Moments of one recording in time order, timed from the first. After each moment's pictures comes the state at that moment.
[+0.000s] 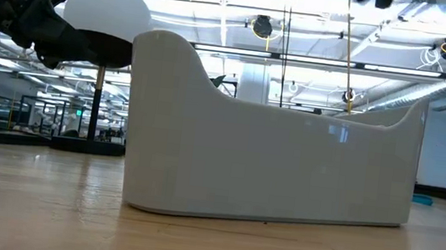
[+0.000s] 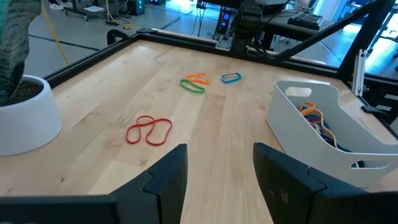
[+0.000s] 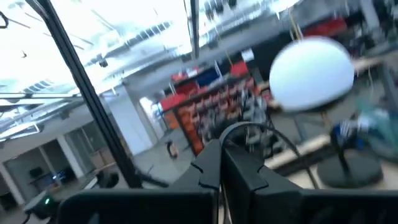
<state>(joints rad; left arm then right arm) -0.09 0.25 0.16 -0.16 -0.19 -0.21 0.33 0.79 0.52 0.55 0.42 0.35</state>
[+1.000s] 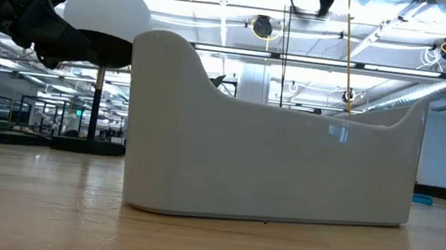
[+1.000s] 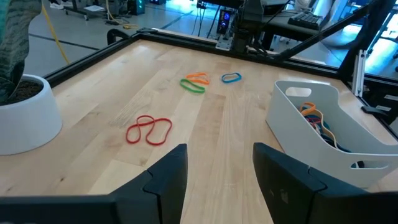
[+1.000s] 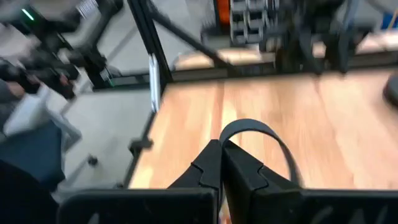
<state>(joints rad) -0.09 0.25 0.16 -0.16 -0.19 -0.22 0.32 1.43 1.19 -0.17 0.07 0.27</state>
